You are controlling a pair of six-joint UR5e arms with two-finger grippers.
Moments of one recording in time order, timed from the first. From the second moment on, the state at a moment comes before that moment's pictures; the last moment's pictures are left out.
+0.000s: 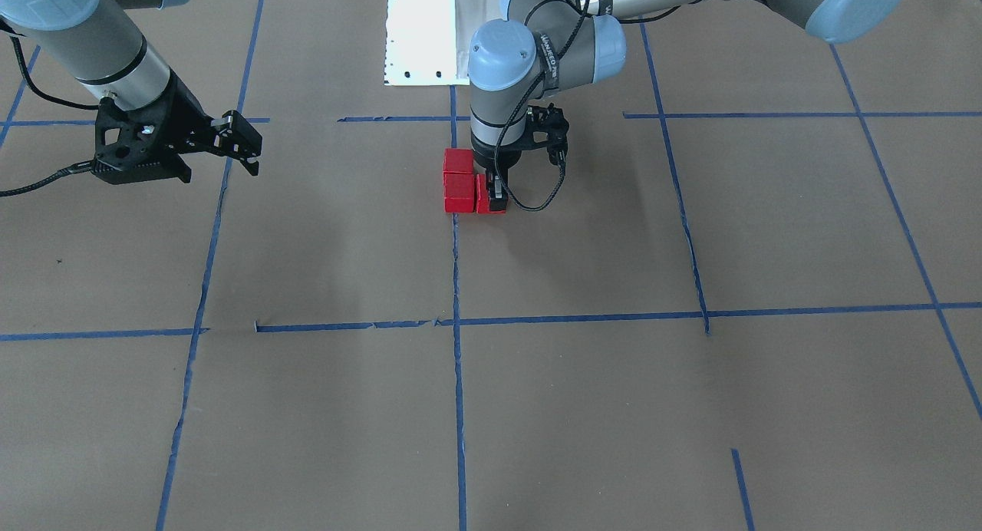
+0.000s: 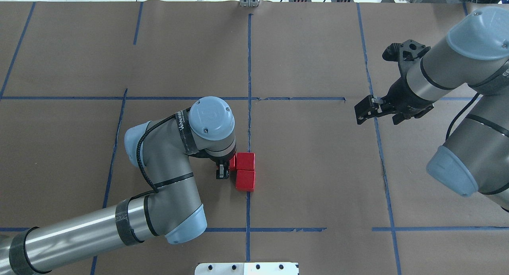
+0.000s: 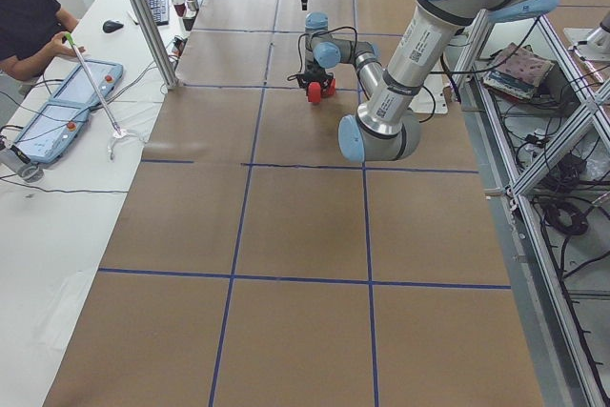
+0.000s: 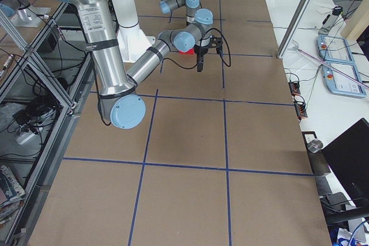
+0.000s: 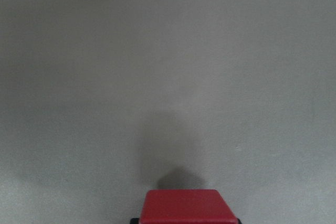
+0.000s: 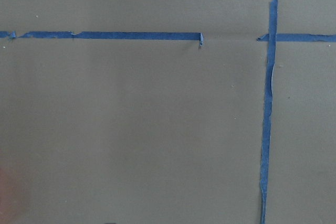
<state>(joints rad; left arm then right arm) -0.44 -2.32 -1.57 -1.57 -1.85 -2.84 0.84 -1.30 2.04 -1.64 2.18 0.92</state>
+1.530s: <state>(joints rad) -0.43 -2.32 -1.57 -1.58 -1.85 -2.84 0.84 -1.30 2.04 -1.64 2.18 0.92</state>
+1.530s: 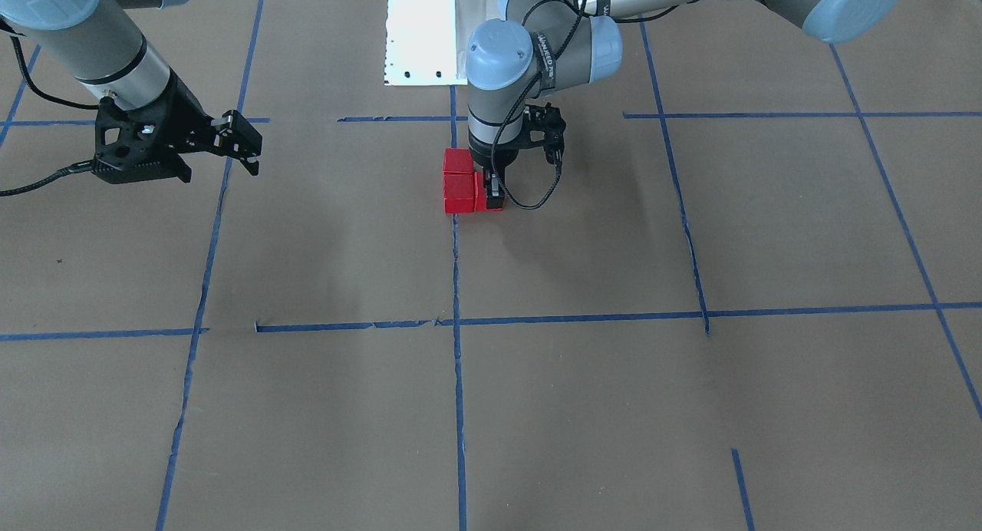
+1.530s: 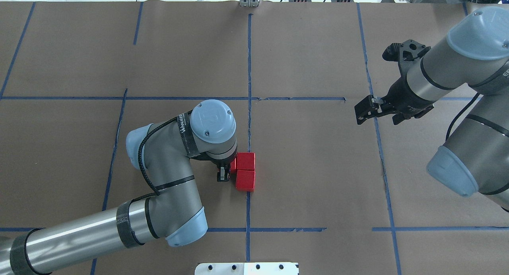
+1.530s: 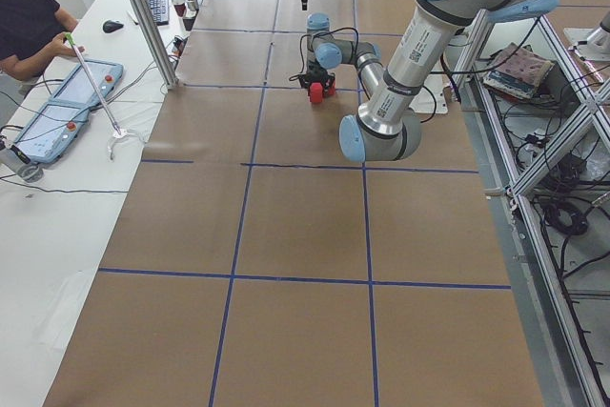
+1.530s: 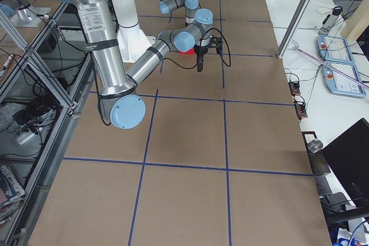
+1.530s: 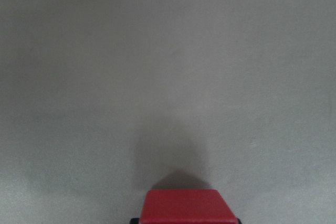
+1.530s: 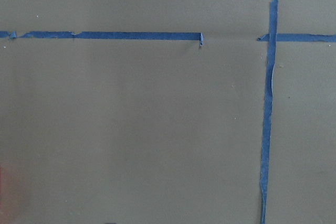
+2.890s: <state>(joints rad) -0.43 -2.33 -1.57 -1.59 -1.85 -2.83 0.84 -1.30 2.04 -1.64 2.18 0.92</state>
